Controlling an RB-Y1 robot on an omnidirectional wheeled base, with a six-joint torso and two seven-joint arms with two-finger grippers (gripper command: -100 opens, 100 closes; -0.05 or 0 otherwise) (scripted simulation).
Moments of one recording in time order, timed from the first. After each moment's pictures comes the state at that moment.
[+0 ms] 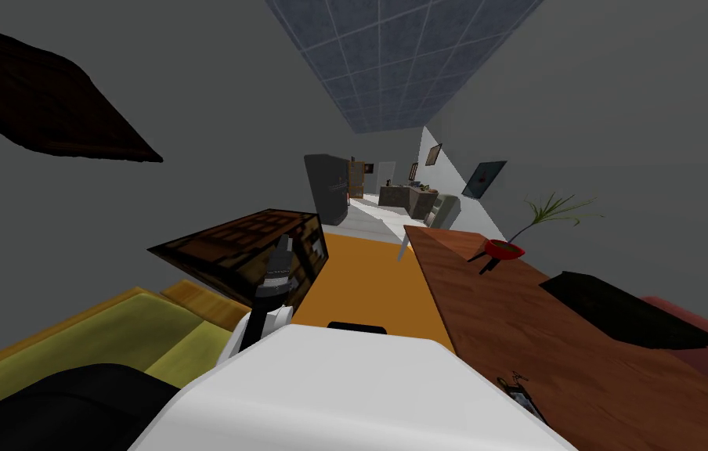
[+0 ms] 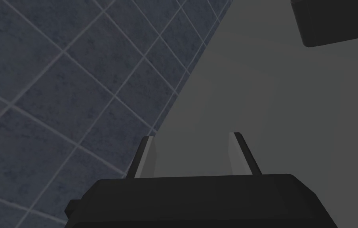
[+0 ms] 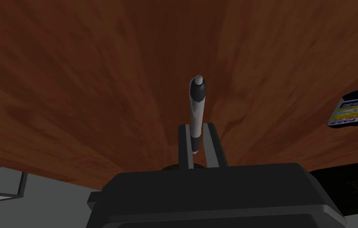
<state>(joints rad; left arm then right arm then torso) 0.54 0.02 0.07 -2.25 -0.11 -0.50 -0.12 0.98 -0.33 -0.33 -1.50 -0.21 0.51 0.18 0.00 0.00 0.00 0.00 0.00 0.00</state>
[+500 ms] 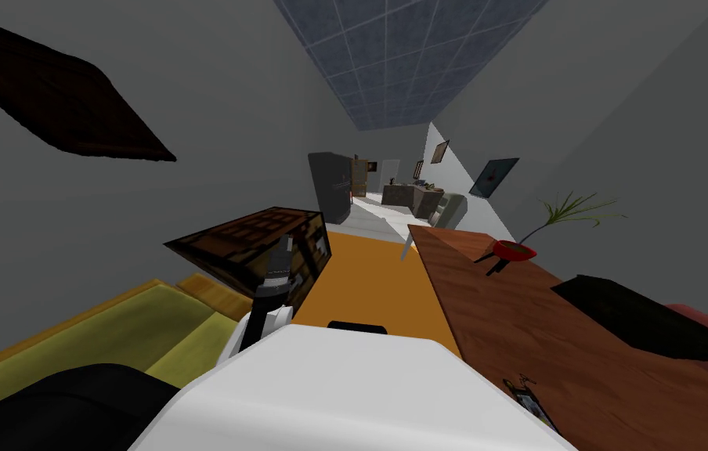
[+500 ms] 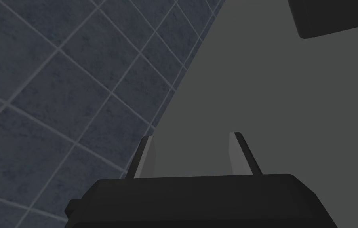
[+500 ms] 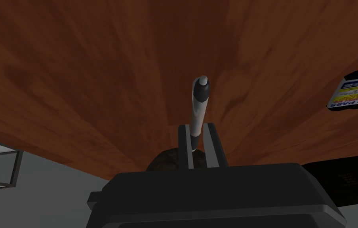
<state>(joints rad) 0.54 0.02 0.07 -2.25 -0.11 -0.50 -0.12 1.01 -0.37 -0.36 -1.51 -0.26 0.51 0.19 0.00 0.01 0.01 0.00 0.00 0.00</state>
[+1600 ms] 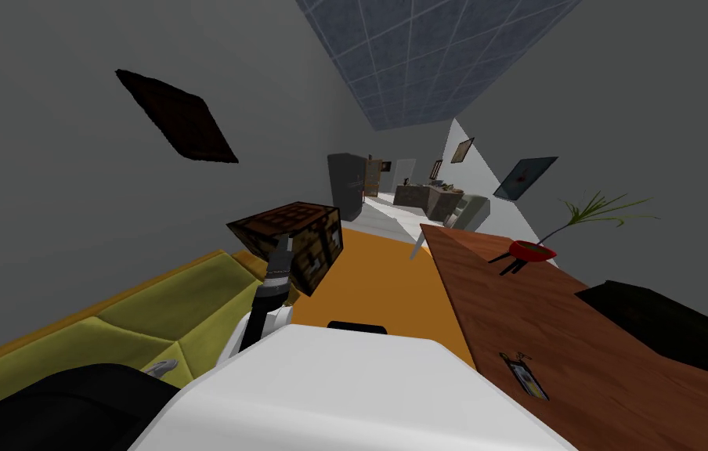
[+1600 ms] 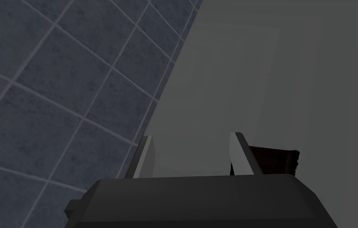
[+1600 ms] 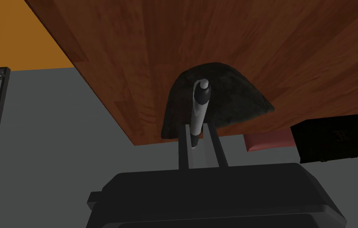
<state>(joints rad) 0.54 0.02 0.07 -2.25 -0.11 -0.50 -0.12 1.15 -0.60 -0.50 -1.56 -0.50 0.59 0.21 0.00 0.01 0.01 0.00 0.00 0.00</state>
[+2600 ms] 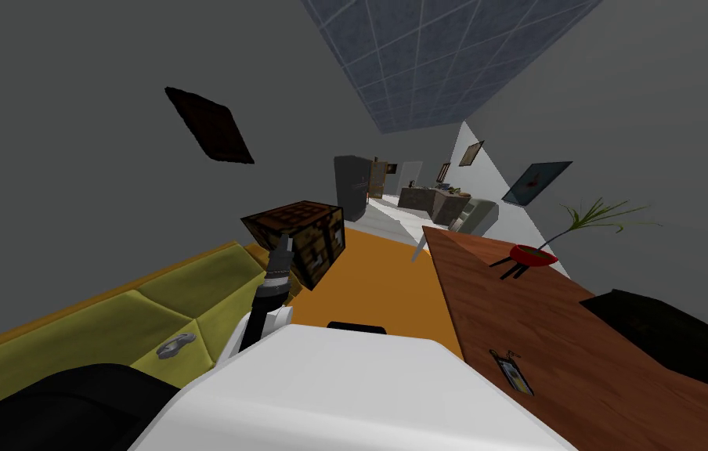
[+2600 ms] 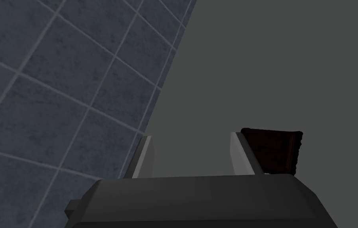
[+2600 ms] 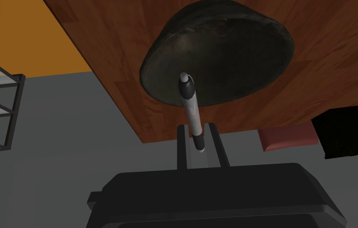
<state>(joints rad) 0.54 0.02 0.07 -2.25 -0.11 -0.50 -0.12 1.22 -0.73 -0.53 -1.56 -0.71 0.69 0.18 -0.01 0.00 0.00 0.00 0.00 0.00</state>
